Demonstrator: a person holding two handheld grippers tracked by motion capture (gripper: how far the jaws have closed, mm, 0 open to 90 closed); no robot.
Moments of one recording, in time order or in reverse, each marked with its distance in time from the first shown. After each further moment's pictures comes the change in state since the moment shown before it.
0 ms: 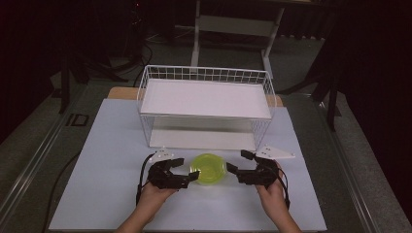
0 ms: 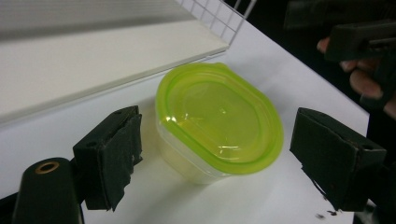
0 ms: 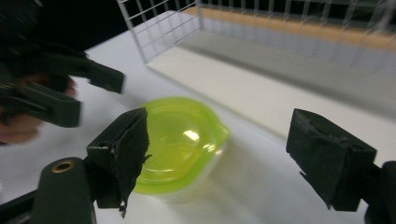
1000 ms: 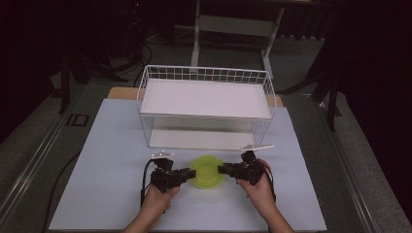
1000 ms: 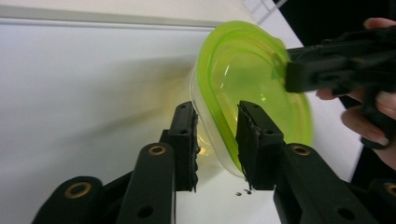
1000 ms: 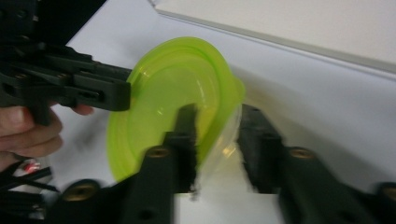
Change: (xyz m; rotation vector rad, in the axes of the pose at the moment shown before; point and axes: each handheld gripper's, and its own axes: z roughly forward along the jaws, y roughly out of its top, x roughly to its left) left arm 0.004 -0.012 0.013 0.109 -0.012 -0.251; right arm -0.009 -0.011 0.046 0.267 0.133 0.260
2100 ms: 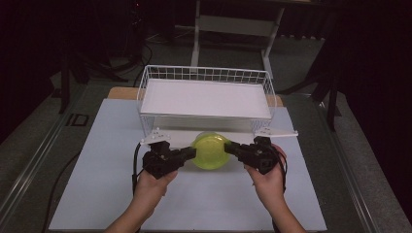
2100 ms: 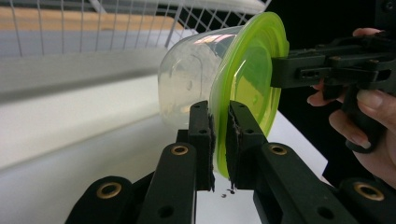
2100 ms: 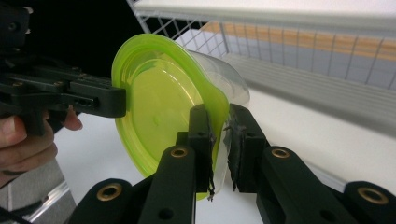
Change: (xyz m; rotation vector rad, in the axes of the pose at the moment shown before) left arm -0.069 0.065 -0.069 -0.168 0.015 0.210; right arm 0.067 0.053 -0.071 -0.233 -0.073 -0.138
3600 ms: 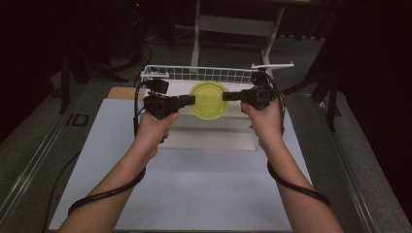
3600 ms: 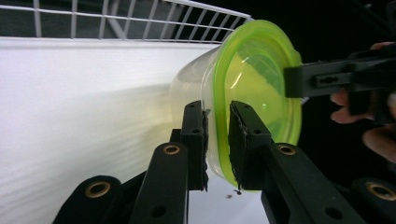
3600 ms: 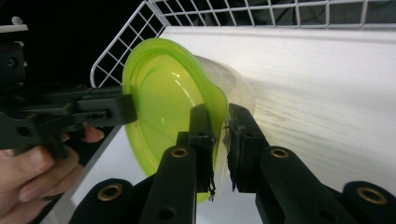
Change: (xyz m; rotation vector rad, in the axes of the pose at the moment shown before) left arm 0.047 0.121 0.022 -0.026 0.038 -0.081; right arm -0.038 0.143 0.029 0.123 -0.023 0.233
